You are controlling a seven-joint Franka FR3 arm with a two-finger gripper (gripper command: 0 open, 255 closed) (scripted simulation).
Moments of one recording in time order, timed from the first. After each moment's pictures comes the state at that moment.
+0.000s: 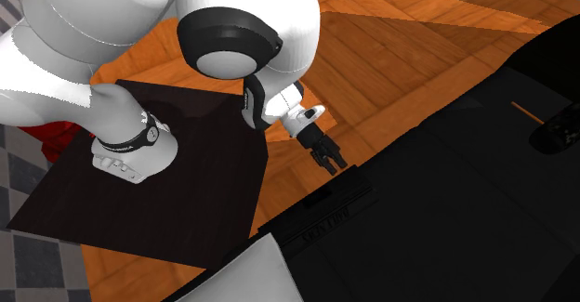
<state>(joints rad) 0.01 1.00 0.46 -2.21 -2.15 1.48 1.41</state>
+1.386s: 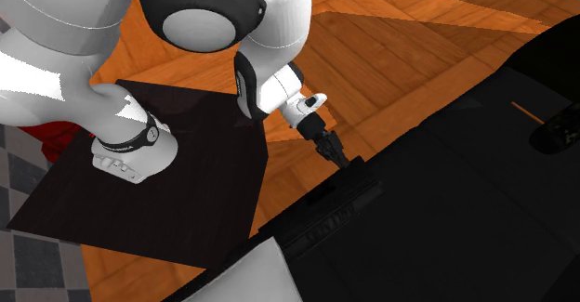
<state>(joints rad) -0.03 0.85 0.52 -2.31 -2.10 1.51 1.37</state>
